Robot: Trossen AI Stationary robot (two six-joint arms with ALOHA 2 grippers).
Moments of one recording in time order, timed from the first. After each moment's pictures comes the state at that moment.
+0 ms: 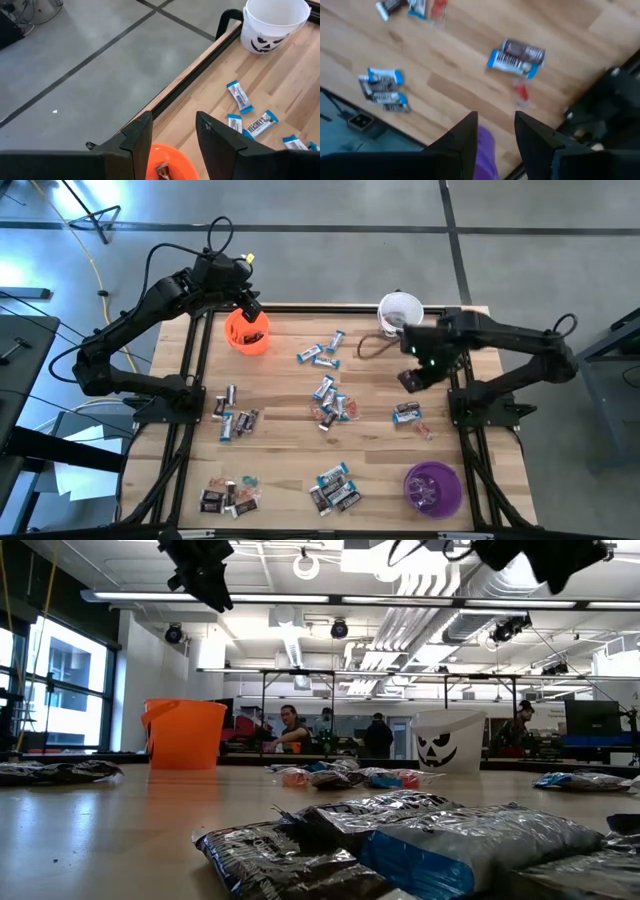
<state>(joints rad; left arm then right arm) 0.68 1.20 1.35 -0.82 -0.17 0.04 -0.09 1.28 1.42 -1.57 -0.22 0.97</state>
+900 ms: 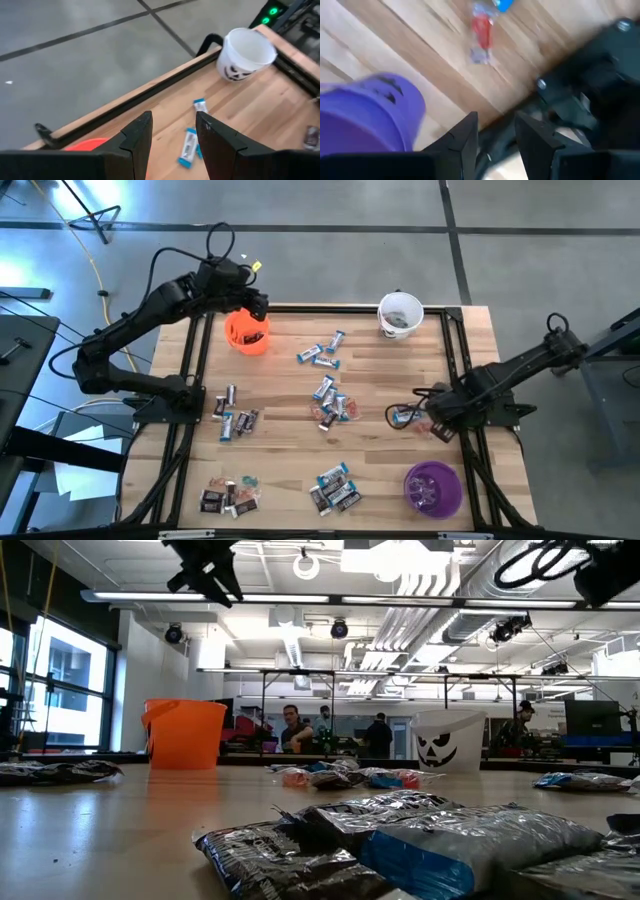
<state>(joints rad) 0.59 1.20 1.35 -0.79 -0.17 -0.32 0.43 1.00 0.89 -1.40 -0.15 1.20</state>
